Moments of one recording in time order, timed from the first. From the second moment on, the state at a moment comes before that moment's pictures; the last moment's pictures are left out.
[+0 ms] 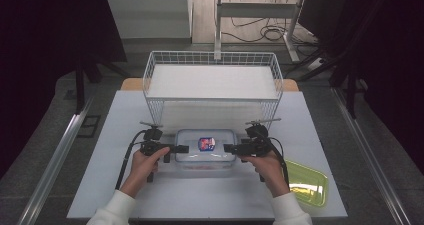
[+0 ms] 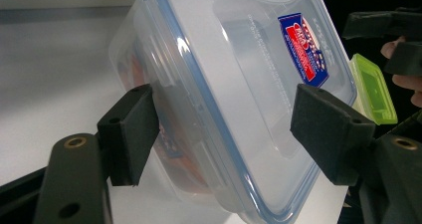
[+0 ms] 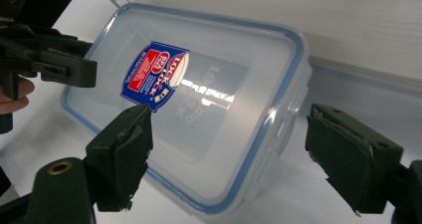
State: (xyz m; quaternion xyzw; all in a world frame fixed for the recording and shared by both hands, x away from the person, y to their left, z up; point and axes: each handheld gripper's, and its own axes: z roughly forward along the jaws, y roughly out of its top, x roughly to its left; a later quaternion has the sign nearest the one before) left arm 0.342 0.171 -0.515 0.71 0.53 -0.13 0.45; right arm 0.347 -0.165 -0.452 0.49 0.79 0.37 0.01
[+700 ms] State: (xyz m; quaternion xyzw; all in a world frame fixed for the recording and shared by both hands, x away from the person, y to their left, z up) left arm 0.340 0.171 -0.514 0.71 0.52 -0.12 0.45; right arm 0.370 -0.162 -0.486 0.52 0.77 0.36 -0.06
